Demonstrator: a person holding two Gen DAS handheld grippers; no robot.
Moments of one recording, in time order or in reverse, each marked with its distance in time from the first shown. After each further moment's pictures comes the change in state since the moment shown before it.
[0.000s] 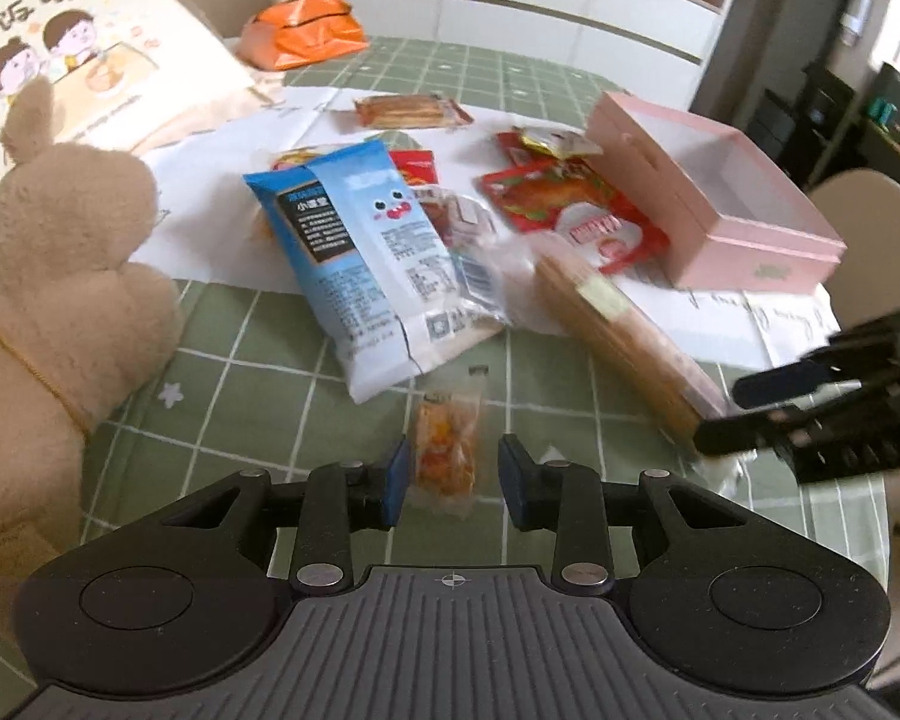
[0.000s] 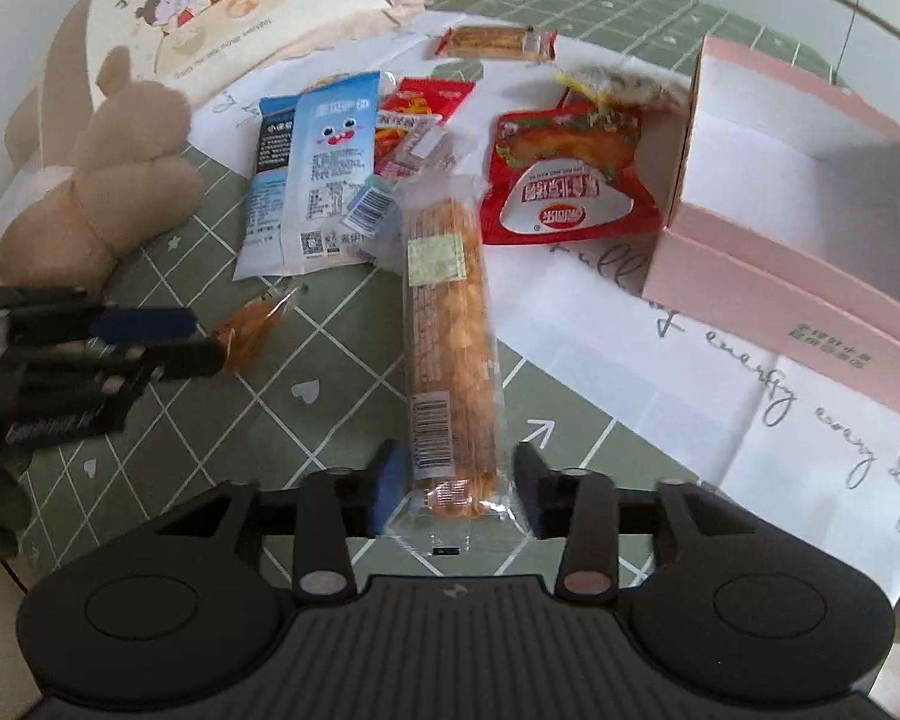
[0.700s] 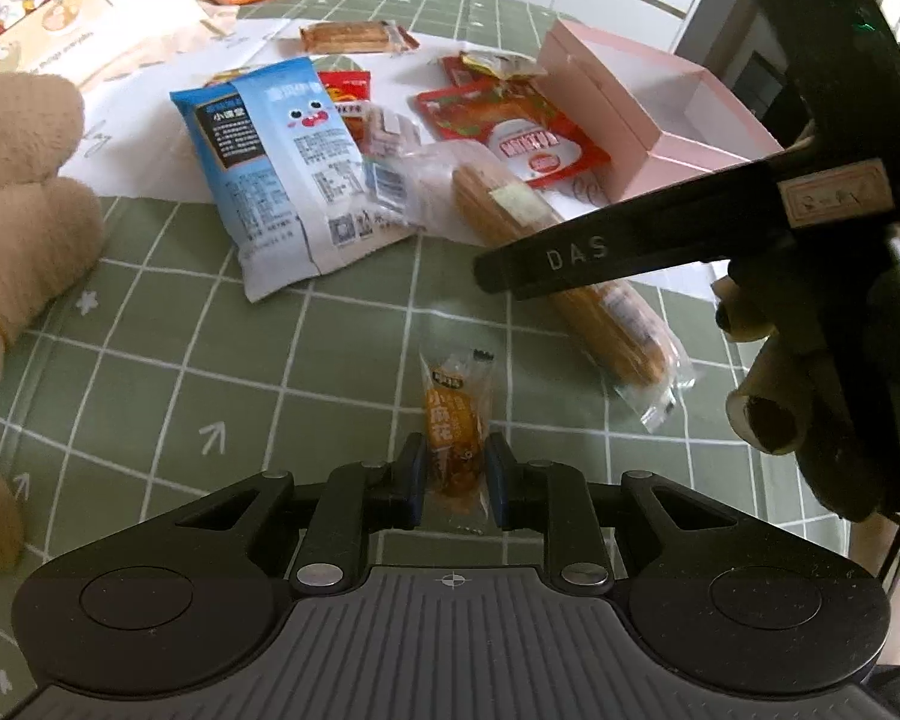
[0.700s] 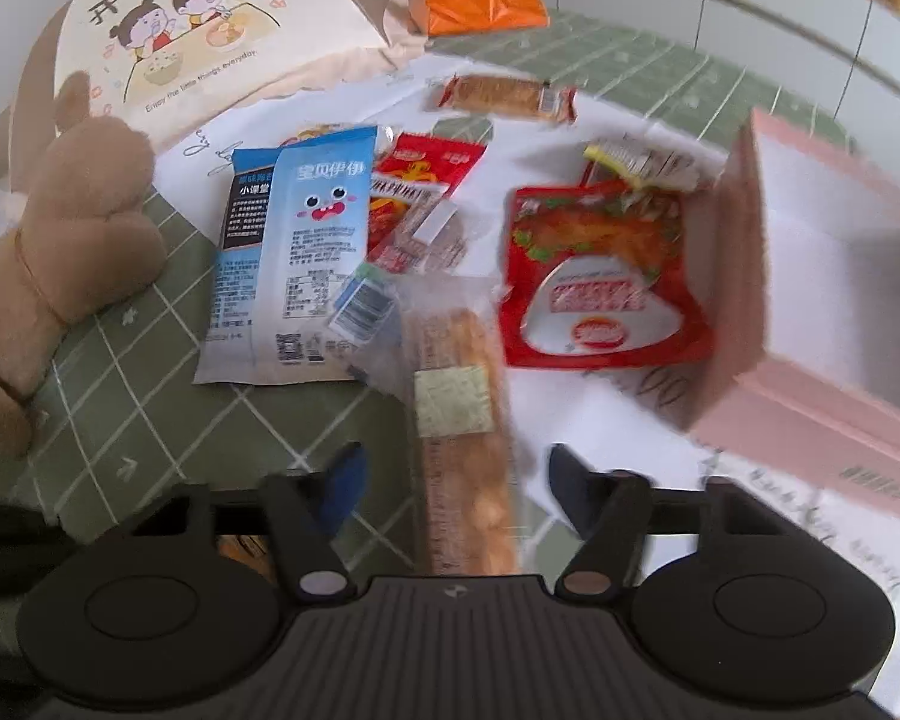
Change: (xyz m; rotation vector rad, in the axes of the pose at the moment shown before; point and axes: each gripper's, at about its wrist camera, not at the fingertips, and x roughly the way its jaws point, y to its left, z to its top) left arm 0.005 -0.037 -0.027 -0.016 0.113 -0.050; right arm 0.047 0.018 0.045 -0.009 -0.058 -0.049
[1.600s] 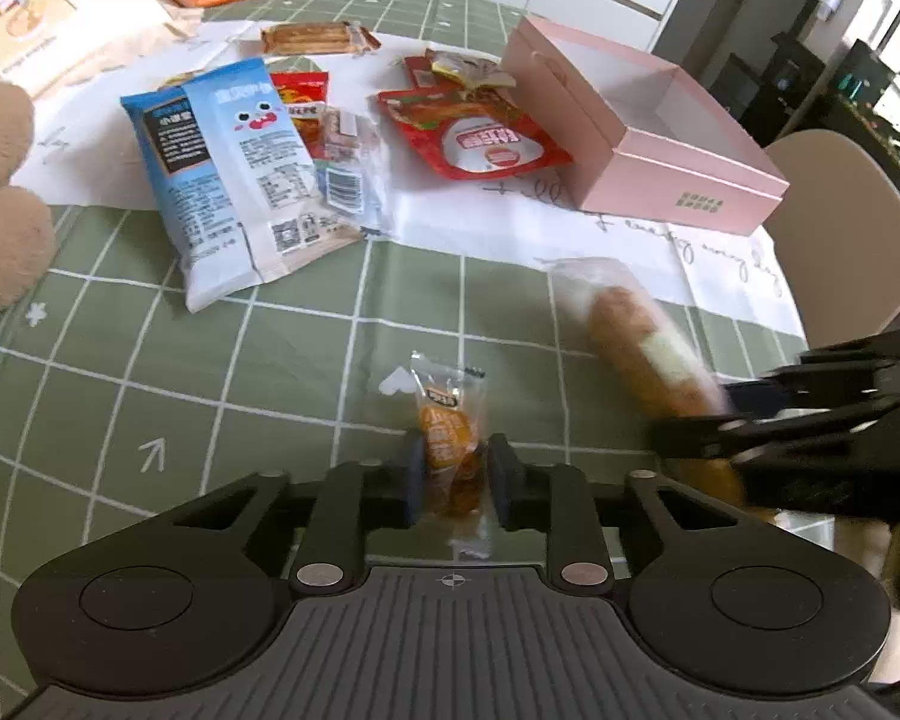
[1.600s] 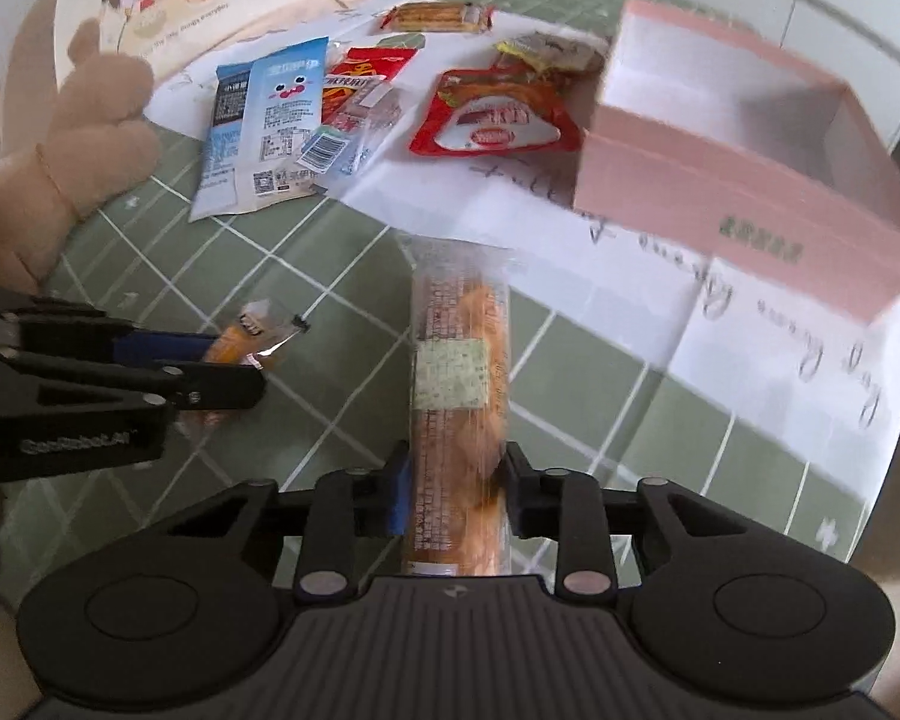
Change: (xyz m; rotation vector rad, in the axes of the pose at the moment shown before) left arm 0.013 -0.013 0.003 0.012 -0.018 -0.040; right arm -0.061 -0.034 -0.083 0.081 0.077 -0.032
